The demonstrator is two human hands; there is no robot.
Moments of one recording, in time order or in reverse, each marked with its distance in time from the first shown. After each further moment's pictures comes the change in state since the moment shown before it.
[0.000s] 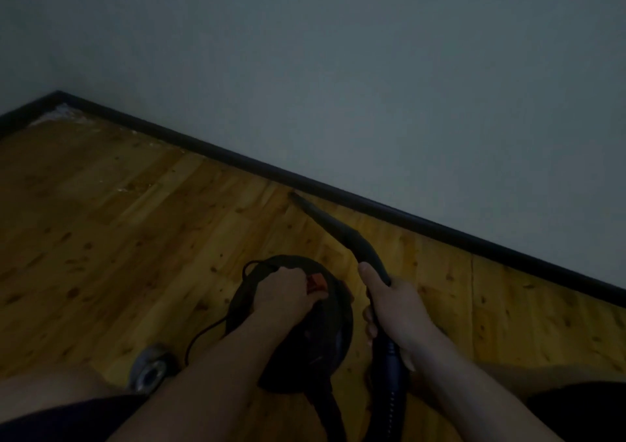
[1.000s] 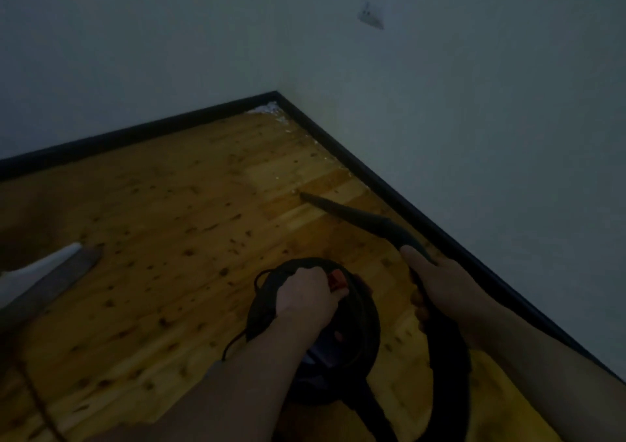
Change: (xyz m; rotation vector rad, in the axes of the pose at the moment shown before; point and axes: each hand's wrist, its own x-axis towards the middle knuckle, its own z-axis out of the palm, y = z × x) left_hand 0.046 -0.261 -0.091 -0.356 0.171 -0.556; right_hand 0.141 -0.156 0.256 -0.438 -0.434 -0.096
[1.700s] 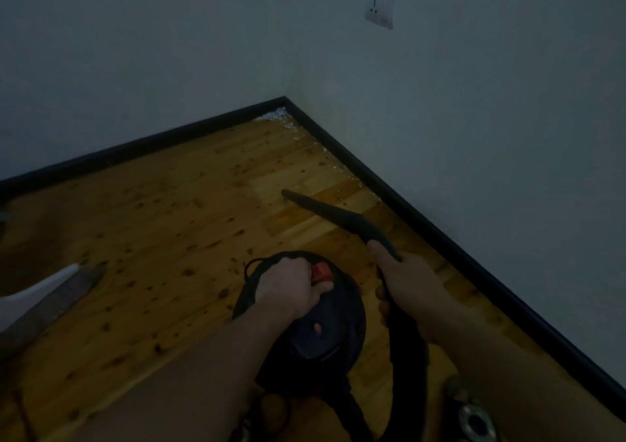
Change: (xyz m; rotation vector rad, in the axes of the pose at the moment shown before) left_hand 0.101 -0.009 -0.024 0.175 0.017 -0.001; right_hand 0.085 -0.046 0.022 0.040 -0.054 -0.085
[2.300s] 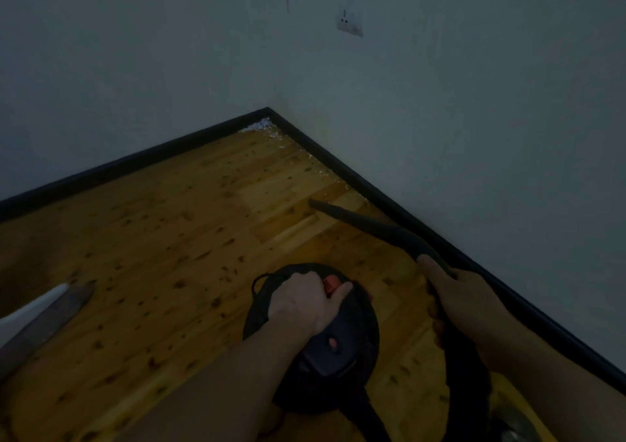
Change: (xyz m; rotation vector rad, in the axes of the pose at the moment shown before) left_hand -0.033 0.042 0.018 -0.026 0.021 0.044; right_hand -0.038 0.041 -0.071 0.008 0.145 0.047
